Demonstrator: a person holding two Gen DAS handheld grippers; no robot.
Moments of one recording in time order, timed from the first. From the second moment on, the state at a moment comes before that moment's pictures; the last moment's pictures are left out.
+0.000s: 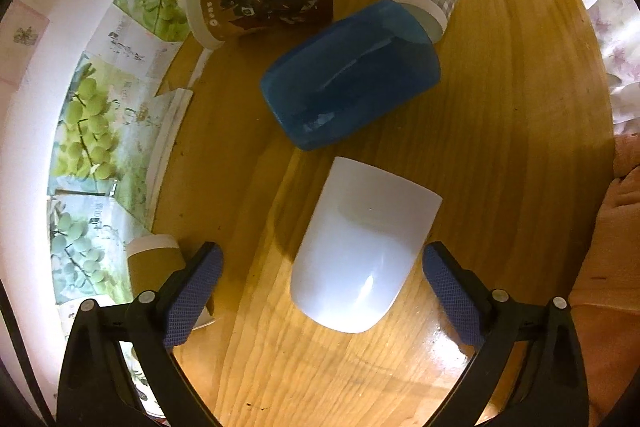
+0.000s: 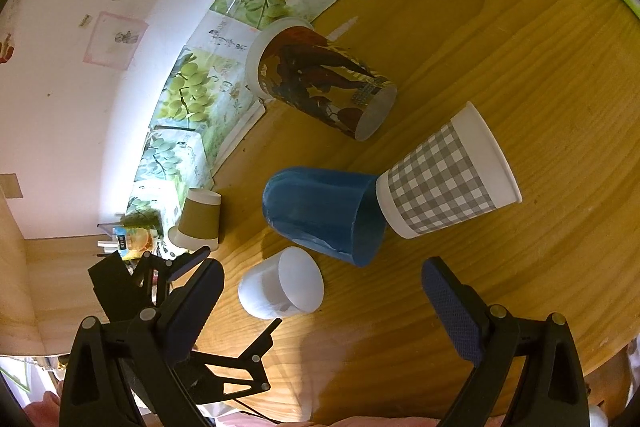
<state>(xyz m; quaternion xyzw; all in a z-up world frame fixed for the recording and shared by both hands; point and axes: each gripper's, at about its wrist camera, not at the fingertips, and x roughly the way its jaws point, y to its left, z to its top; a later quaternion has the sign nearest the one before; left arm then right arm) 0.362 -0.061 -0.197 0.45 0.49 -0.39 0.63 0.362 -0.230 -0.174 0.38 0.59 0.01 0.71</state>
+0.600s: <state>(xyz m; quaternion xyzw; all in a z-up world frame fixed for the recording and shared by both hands) 0.374 -0.063 -0.209 0.42 0.54 -0.41 0.60 0.364 -0.230 -0.176 0.38 0.60 0.01 0.71</state>
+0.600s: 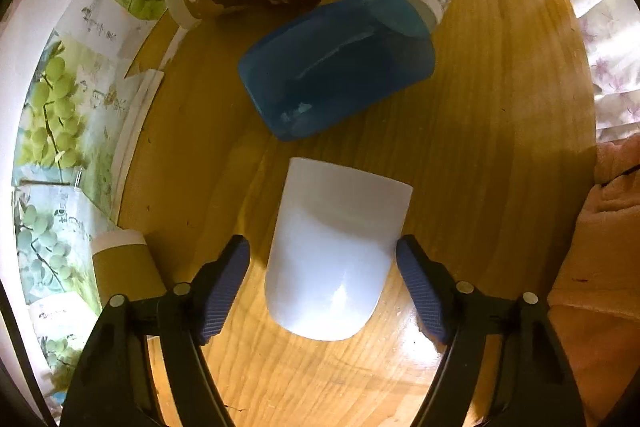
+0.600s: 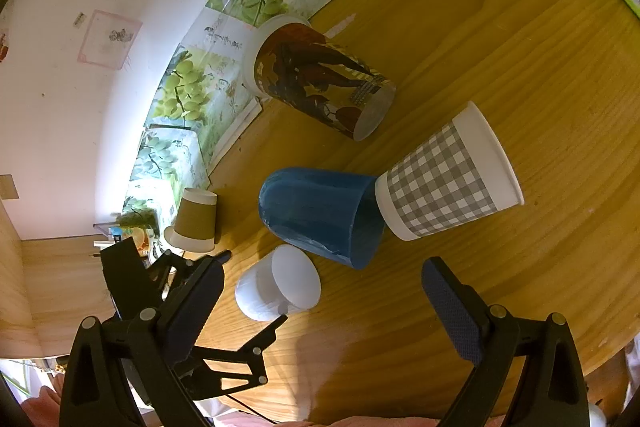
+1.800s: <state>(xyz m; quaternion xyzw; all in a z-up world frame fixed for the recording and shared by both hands) 0.406 -0.029 -0.180 0.26 0.60 -0.33 0.68 0.358 -0.234 -0.169 0.36 0.59 0.03 0.72</state>
